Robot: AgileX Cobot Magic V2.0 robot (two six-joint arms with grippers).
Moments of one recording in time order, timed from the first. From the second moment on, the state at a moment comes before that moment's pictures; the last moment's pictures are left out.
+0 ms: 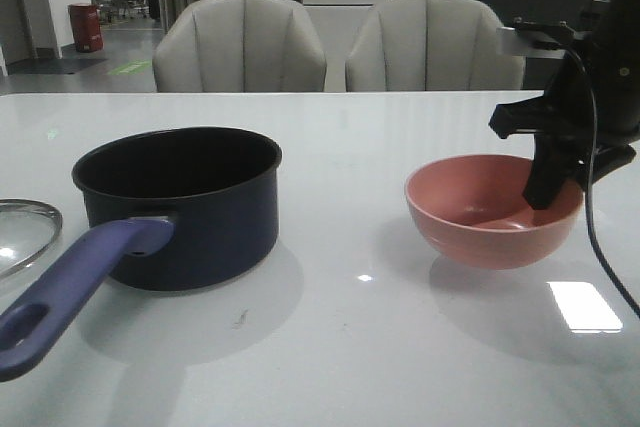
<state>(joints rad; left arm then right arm) -0.35 0.21 -0.29 -0.08 0.28 0.01 0.14 1.85 -1.23 0.26 0.68 -0.23</state>
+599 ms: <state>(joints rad) -0.35 0.21 -0.29 -0.08 0.28 0.01 0.13 1.69 -1.21 0.26 0.72 -0.28</state>
